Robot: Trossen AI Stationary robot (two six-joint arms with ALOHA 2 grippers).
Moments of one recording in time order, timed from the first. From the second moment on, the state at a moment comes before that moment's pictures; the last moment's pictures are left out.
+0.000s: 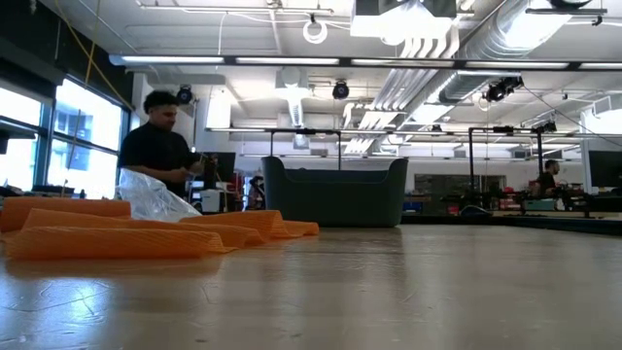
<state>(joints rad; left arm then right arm) -0.65 2.28 1.95 0.24 -0.98 0.65 1.02 1.49 0.37 1.48 0.66 -0.20</state>
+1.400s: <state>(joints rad) -0.50 2.25 1.59 0.28 -0.62 -0.49 1.08 1.50 0.73 0.17 0.77 0.41</state>
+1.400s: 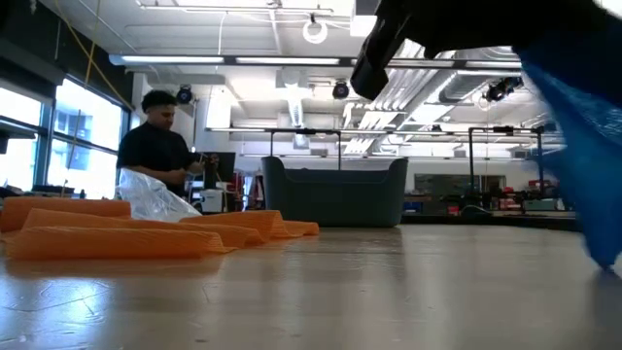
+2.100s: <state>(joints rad) -0.37 2.24 1.26 0.44 -0.58 -0.79 0.85 1.76 0.78 -0.04 0.73 0.47</state>
